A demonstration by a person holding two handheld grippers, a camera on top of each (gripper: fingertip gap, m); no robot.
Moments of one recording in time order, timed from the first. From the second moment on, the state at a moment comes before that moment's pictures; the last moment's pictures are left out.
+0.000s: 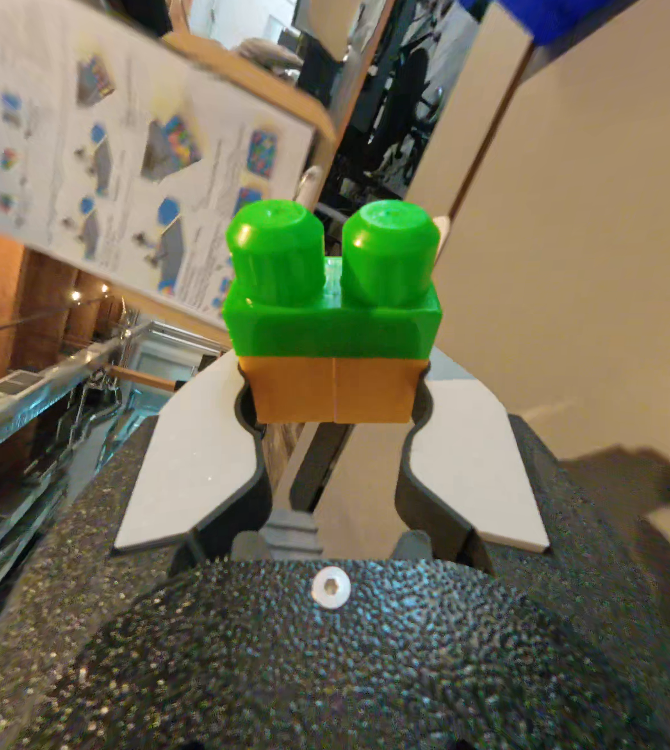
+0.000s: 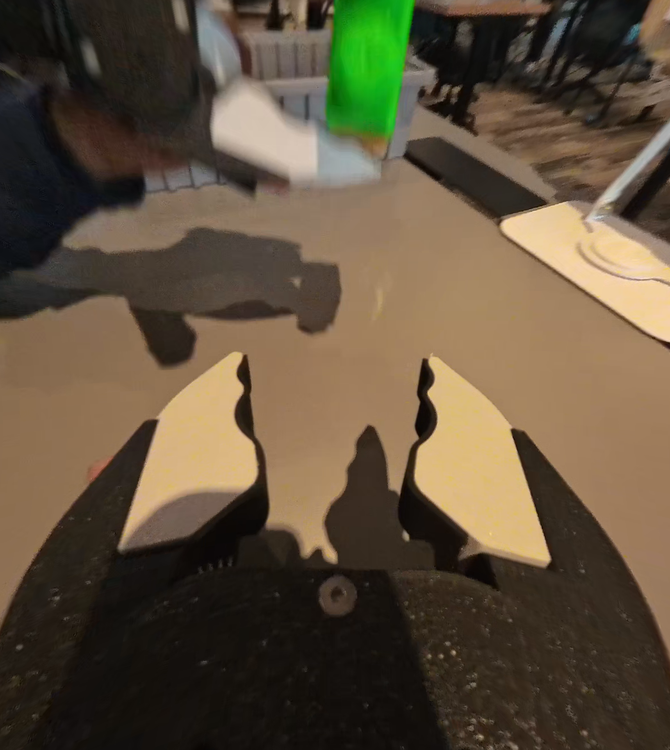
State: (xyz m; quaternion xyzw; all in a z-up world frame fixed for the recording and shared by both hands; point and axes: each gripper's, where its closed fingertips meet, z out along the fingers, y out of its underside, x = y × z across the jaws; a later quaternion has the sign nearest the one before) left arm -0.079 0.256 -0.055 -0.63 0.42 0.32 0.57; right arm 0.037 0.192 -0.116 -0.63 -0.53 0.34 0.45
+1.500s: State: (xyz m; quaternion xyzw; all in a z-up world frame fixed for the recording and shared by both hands) left arm 0.051 0.239 -0.160 -0.65 0.51 0.16 0.54; right arm 0.056 0.217 -0.137 -0.70 -0.42 0.43 0.37
